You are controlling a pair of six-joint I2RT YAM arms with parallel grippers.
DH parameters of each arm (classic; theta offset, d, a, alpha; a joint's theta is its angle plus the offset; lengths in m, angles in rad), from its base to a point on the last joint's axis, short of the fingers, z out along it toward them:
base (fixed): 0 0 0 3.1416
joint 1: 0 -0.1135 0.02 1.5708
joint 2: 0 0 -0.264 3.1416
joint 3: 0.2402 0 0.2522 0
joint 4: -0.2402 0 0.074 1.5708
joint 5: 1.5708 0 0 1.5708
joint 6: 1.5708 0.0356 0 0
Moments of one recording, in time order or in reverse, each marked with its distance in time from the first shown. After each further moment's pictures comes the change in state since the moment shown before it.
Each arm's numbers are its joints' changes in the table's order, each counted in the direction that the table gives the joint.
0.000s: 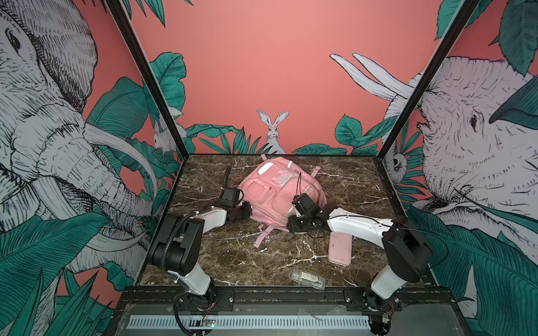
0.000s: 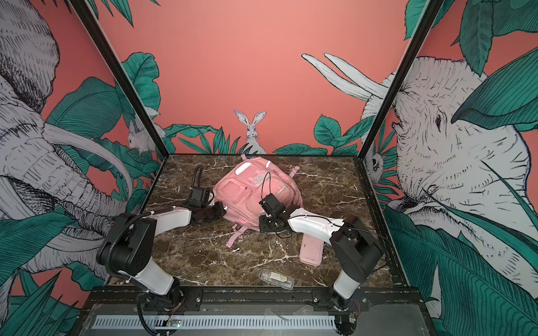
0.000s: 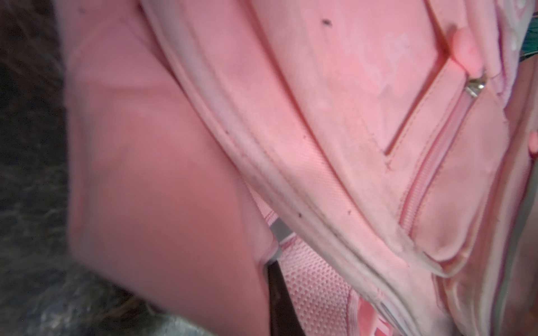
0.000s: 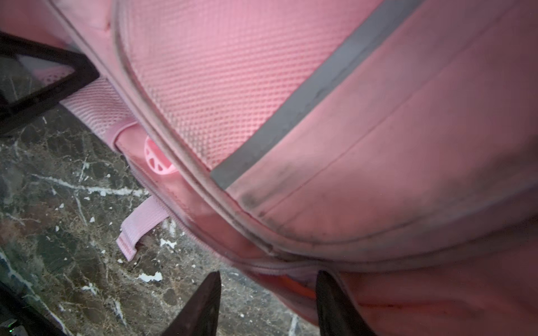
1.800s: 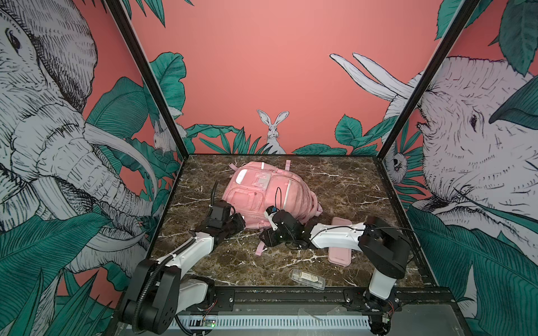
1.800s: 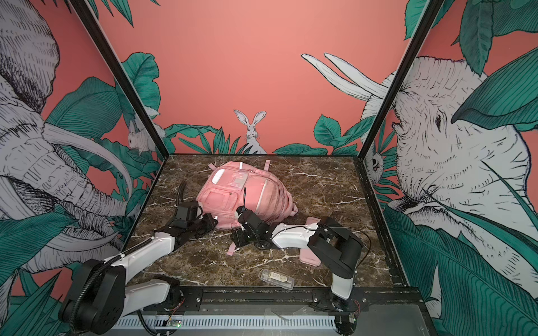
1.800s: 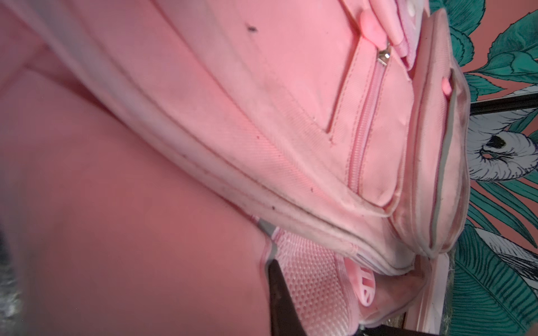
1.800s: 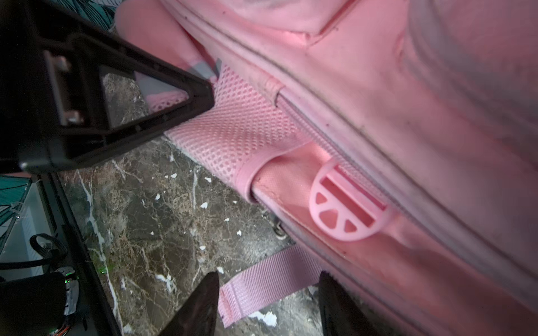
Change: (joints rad) left arm 0.016 -0.401 -0.252 -0.042 -0.029 -0.187; right arm -0.251 0.150 -0.057 0.524 -0.058 -0.016
